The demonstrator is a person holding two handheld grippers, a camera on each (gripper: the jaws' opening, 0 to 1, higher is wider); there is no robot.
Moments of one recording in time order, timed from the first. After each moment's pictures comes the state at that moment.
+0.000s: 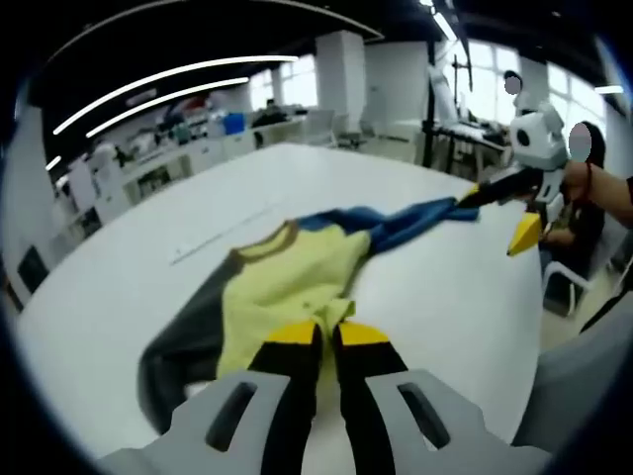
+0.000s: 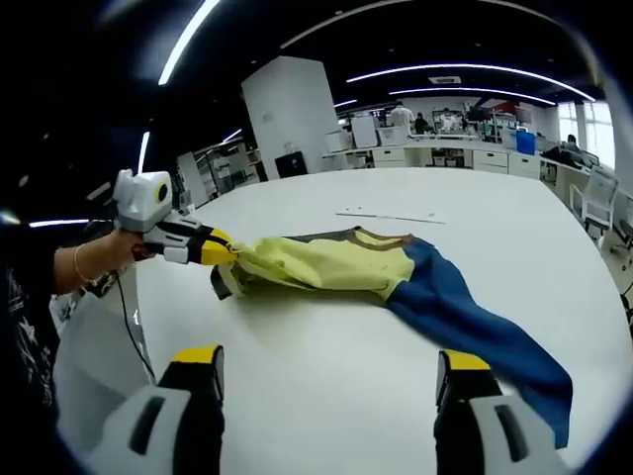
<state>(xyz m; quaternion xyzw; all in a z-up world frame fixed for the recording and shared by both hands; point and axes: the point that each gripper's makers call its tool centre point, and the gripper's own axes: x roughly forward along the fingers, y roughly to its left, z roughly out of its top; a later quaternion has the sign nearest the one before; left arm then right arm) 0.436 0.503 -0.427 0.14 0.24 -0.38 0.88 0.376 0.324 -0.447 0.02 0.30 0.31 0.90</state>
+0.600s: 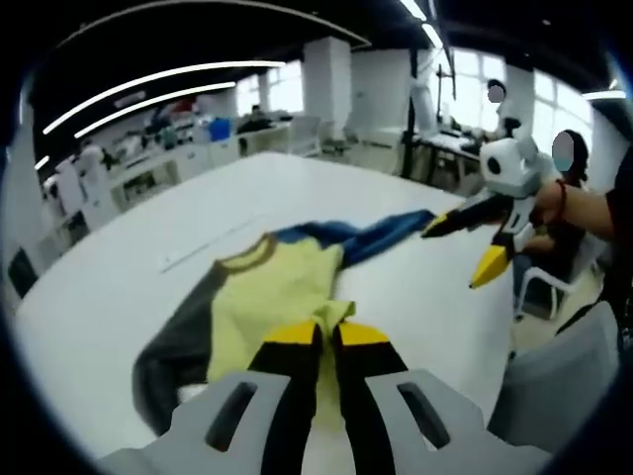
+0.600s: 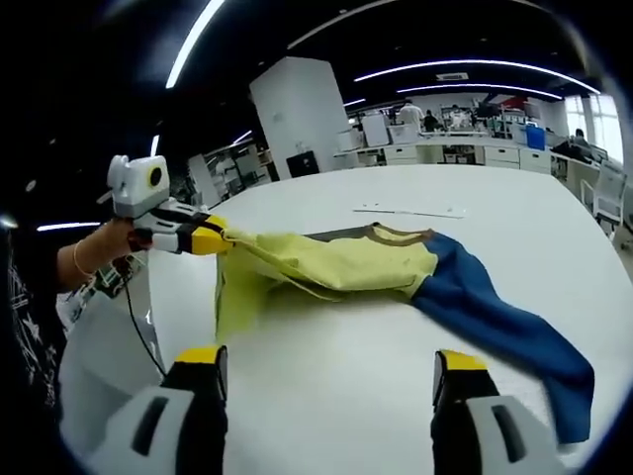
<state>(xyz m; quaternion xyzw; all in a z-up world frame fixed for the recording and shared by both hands) 0.411 0.498 -0.407 0.13 0.24 -0.42 0.87 0.366 0.345 -0.453 0.04 0.30 0.34 0.89</state>
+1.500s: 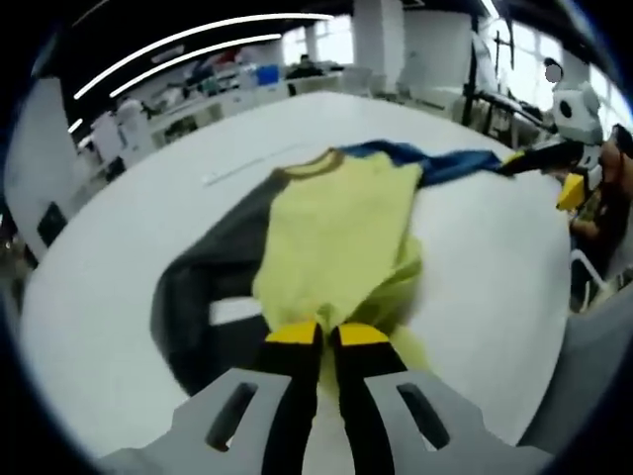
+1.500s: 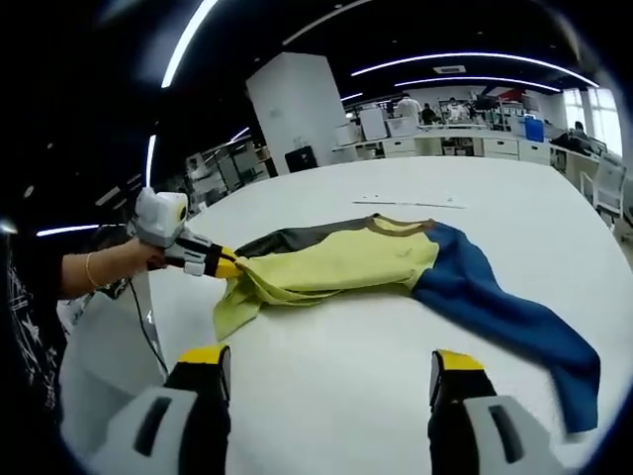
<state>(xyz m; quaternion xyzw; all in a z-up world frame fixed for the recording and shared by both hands) 0.433 0.580 -0.495 0.15 0.34 -0.29 0.88 0.363 0.345 -0.459 0.04 0.31 0.33 0.89</state>
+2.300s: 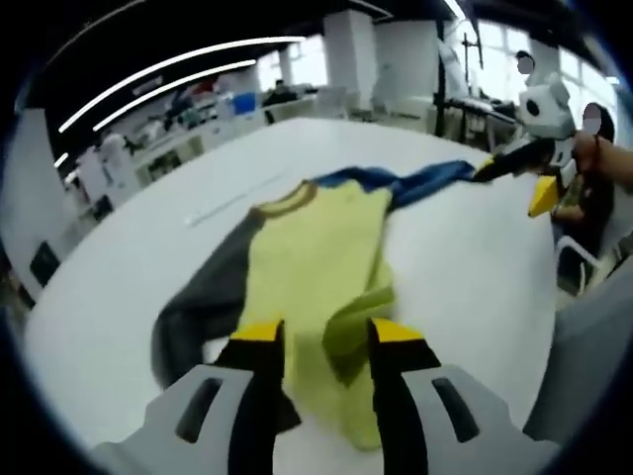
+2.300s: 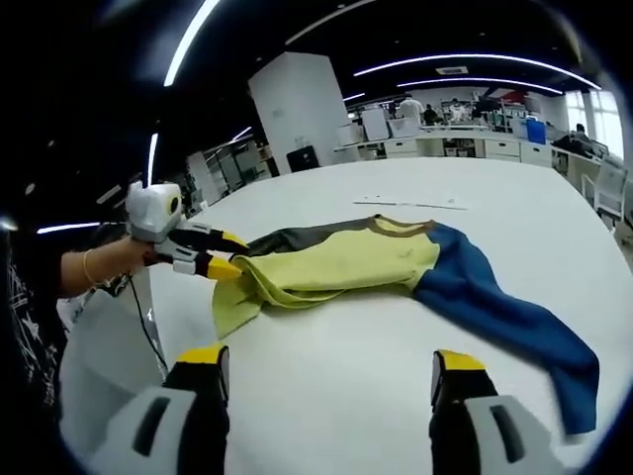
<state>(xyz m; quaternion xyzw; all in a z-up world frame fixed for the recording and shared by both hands) 0.424 0.545 -0.460 0.19 0.27 -0.36 0.87 0.362 0.345 -0.459 0.04 0.31 0.34 0.89</state>
